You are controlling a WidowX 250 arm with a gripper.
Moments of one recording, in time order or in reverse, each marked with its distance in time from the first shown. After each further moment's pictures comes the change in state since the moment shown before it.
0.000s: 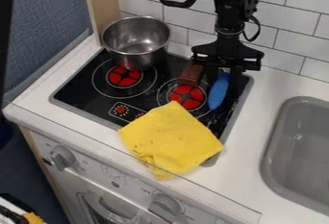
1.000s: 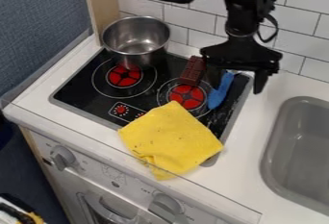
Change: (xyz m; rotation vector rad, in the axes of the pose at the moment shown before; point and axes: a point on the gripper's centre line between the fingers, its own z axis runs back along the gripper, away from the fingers) arm -0.027 -0.013 0.036 -0.031 -0.086 -0.019
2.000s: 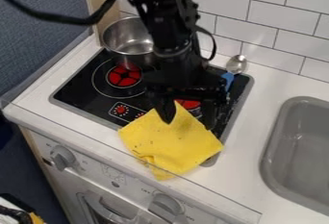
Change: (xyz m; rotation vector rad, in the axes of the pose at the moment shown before) arm -0.094 0.042 0.043 -0.153 0.119 -0.070
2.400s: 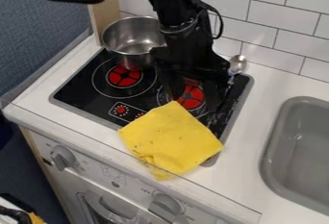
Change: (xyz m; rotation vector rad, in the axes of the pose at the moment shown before) arm 0.019 -0.005 0.015 -0.018 -0.008 -0.280
